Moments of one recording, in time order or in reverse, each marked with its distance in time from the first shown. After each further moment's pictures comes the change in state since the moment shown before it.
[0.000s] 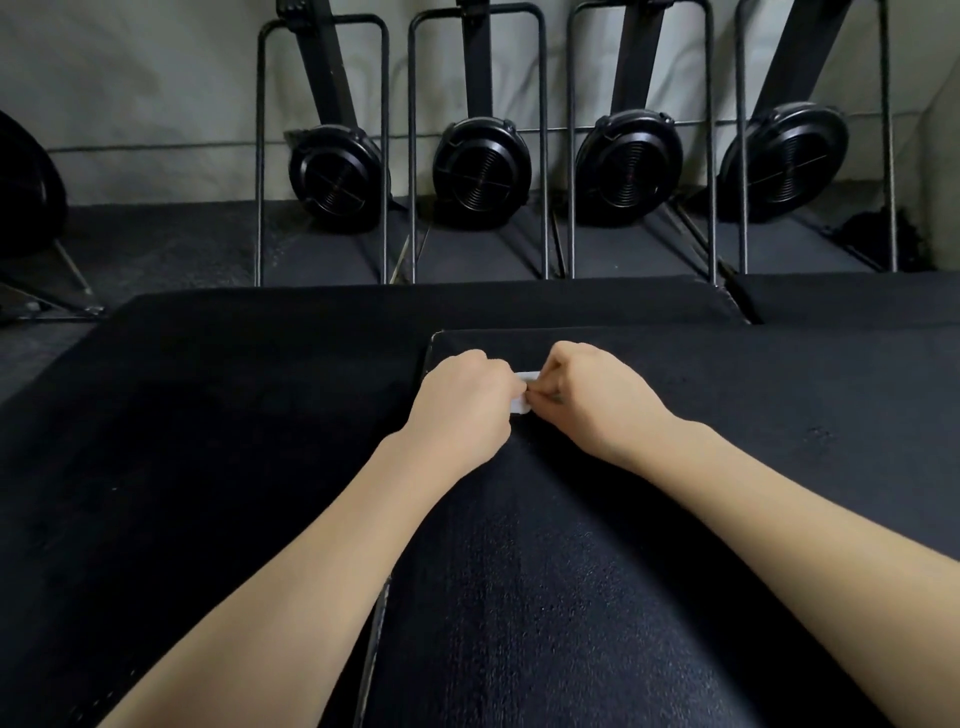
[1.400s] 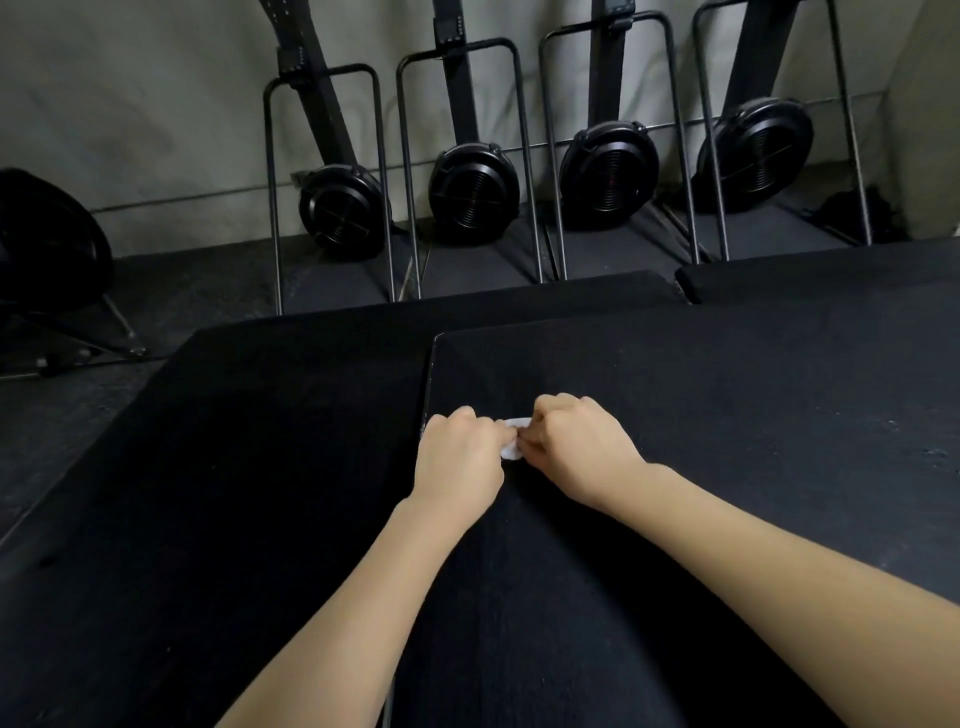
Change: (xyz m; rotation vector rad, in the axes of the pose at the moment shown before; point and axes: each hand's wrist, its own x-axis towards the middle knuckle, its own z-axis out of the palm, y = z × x) left_hand -0.109 0.058 -0.033 0.016 0.033 -0.073; right_hand -0.115 -0.052 -0.021 -0.238 0.076 -0.205
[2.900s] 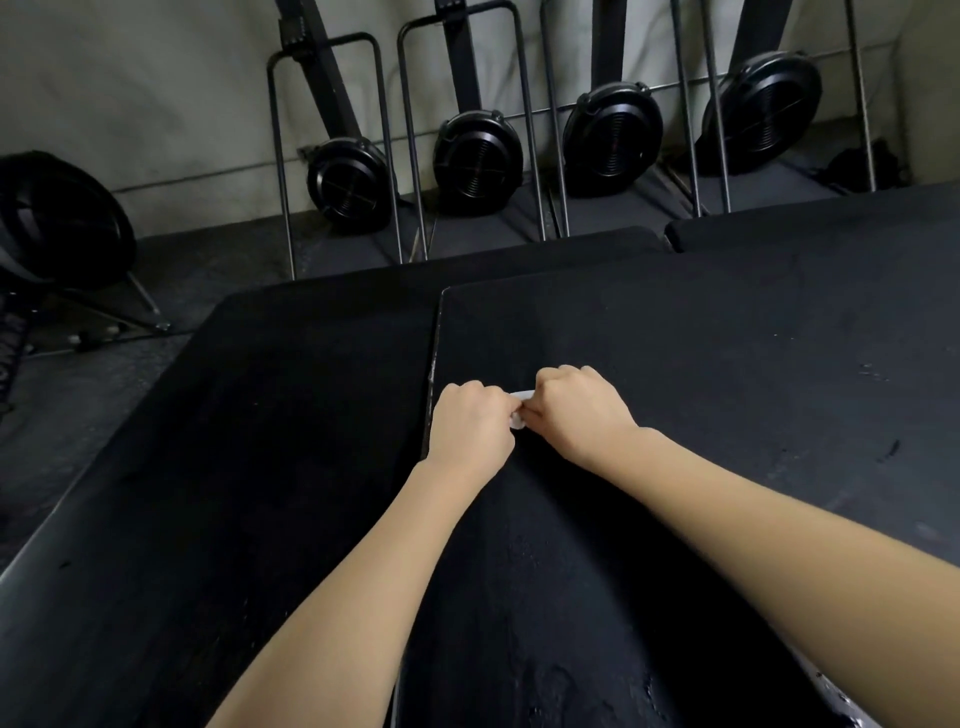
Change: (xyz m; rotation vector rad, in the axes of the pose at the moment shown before) left_hand -0.060 0.029 -0.014 -0.020 -0.032 -0.026; right_hand -0.059 -0.043 -0.036 0.000 -0.125 0.057
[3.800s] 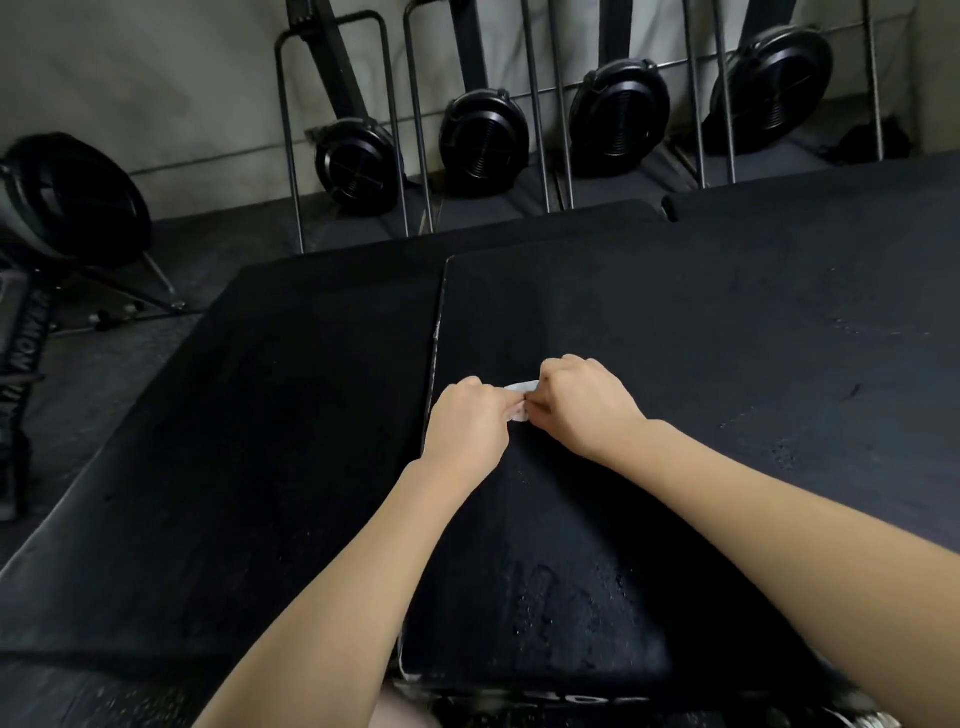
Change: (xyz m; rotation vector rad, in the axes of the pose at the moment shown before) left_hand -0.062 0.010 0.012 -0.113 0.034 -0.045; right_hand -0.057 -0.015 0.001 0.073 0.008 0.018
